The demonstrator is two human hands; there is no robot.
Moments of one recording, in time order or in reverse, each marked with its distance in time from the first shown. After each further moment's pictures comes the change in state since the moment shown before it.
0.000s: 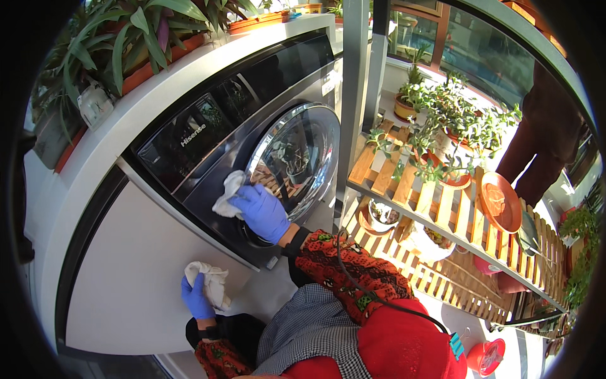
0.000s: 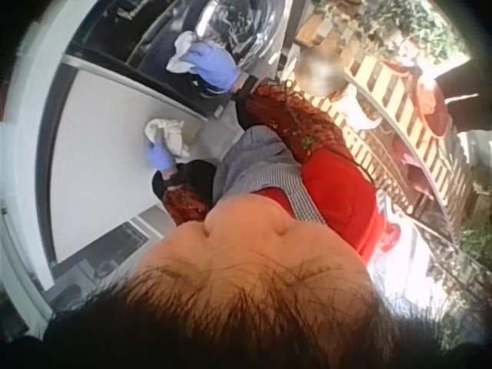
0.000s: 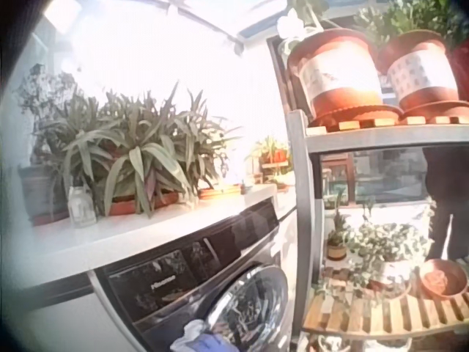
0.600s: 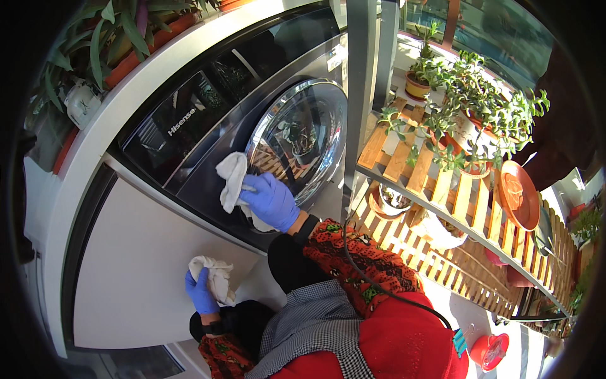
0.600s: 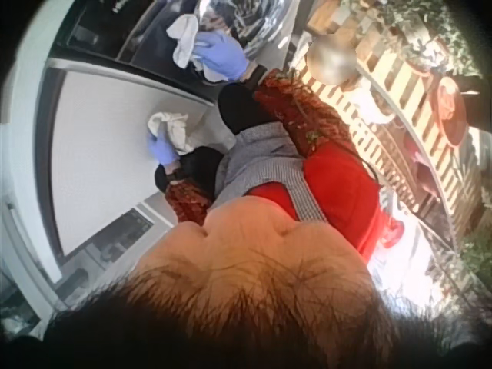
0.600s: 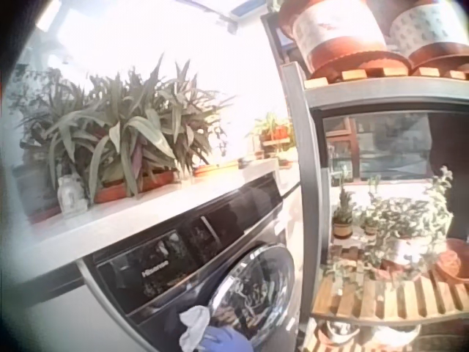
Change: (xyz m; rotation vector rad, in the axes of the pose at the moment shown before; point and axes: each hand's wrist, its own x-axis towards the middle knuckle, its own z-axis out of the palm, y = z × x) left_hand -0.007 0.000 -0.002 0.054 -0.009 -0.044; right_hand -0.010 0.015 0.000 -0.008 0.106 -0.099
